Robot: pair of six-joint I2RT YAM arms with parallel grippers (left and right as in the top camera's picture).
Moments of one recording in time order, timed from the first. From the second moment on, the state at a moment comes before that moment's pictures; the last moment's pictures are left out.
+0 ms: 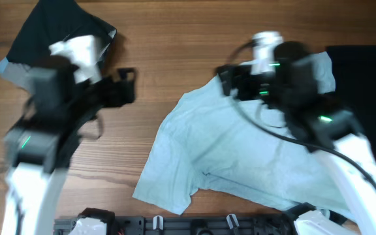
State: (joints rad) left arm -0.22 1.19 1.36 -0.87 0.15 -0.28; right arm 0.36 1.21 1.29 -0.68 -0.16 0.42
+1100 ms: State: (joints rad) left arm -0.55 2.14 1.37 -0.23 0.11 -0.14; right arm 0.17 1.17 1.29 -0.90 -0.19 0.45
